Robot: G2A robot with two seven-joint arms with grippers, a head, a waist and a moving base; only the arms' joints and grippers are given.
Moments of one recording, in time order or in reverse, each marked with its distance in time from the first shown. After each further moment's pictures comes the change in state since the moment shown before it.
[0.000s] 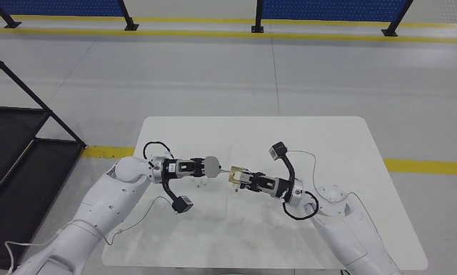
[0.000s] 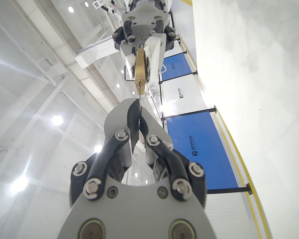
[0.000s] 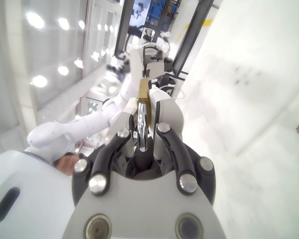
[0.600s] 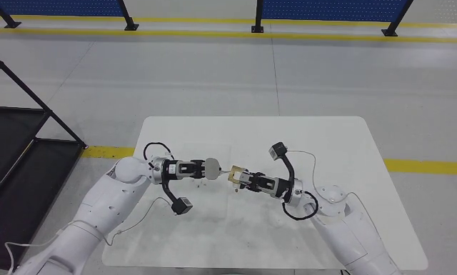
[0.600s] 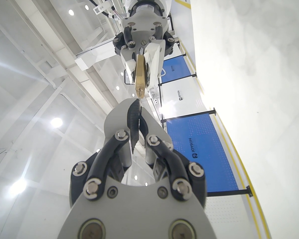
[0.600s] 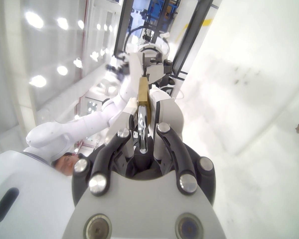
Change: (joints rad) left arm 0.008 -0.001 -0.008 -0.007 0.007 -0.004 0.017; right arm -0.001 0.001 0.002 -0.002 -0.004 0.000 -0.001
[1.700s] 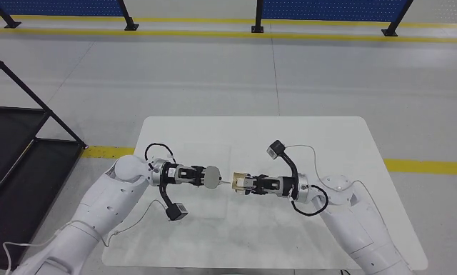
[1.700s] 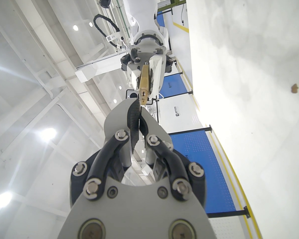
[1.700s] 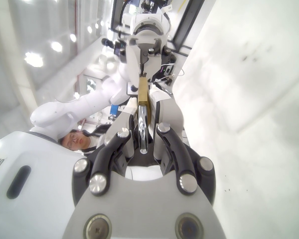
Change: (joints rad) left arm 0.002 0.012 -0.002 -0.040 -0.024 -0.074 0.107; right arm 0.074 0.015 0.012 0.039 0.055 0.037 0.235
